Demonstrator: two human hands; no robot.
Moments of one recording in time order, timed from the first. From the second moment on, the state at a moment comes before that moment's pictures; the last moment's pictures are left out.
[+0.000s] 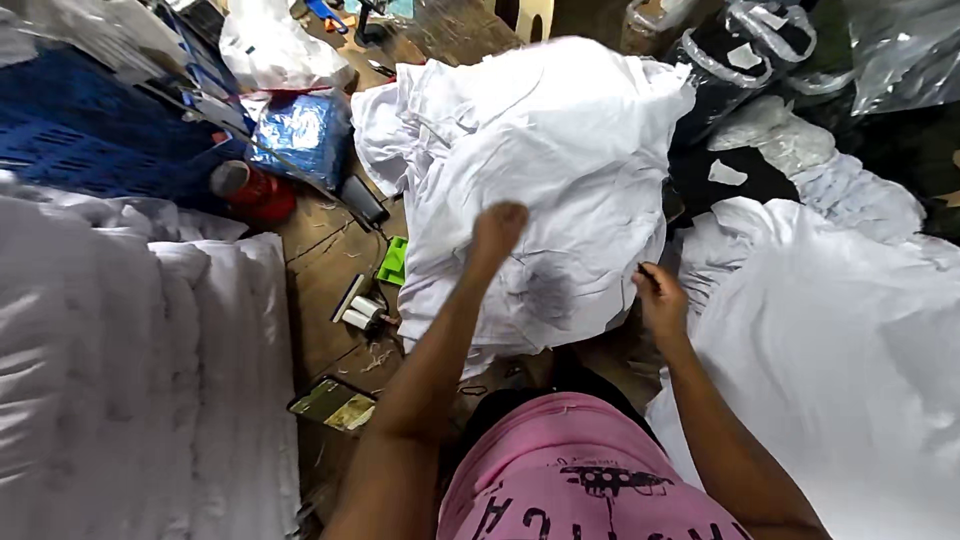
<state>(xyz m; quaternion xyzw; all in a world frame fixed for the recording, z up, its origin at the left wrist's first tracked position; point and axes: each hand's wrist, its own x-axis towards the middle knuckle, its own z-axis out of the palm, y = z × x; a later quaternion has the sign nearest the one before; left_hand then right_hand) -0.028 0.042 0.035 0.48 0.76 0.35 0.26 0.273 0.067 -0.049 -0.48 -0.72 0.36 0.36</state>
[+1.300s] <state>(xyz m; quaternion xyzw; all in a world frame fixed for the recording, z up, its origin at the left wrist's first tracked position) 0.020 -0.029 -0.061 0.45 0.74 0.48 0.16 0.147 0.066 -0.049 -0.35 -0.86 0.35 0.13</state>
